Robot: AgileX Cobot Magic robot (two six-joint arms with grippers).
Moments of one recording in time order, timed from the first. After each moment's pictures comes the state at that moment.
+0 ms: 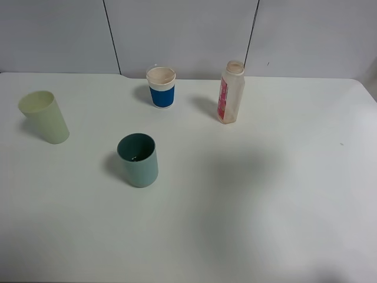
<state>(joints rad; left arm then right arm) 0.05 -0.01 -0.51 0.07 1.06 -0.12 0.26 0.60 -0.89 -0.30 0.94 0.12</state>
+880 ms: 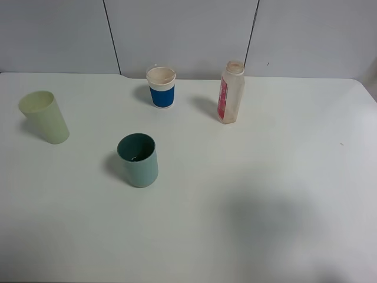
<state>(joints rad) 0.05 -0.01 -0.51 0.07 1.06 -0.12 0.26 0.30 -0.65 -0.14 1.10 0.12</state>
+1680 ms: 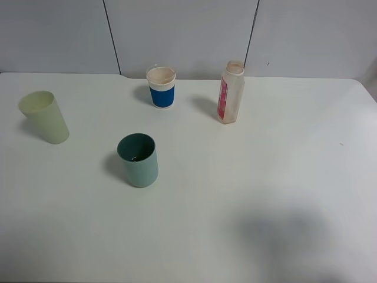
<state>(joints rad) 0.05 -0.01 -0.51 0.07 1.06 -0.12 0.26 0.09 -0.50 -0.12 1.06 0.12</state>
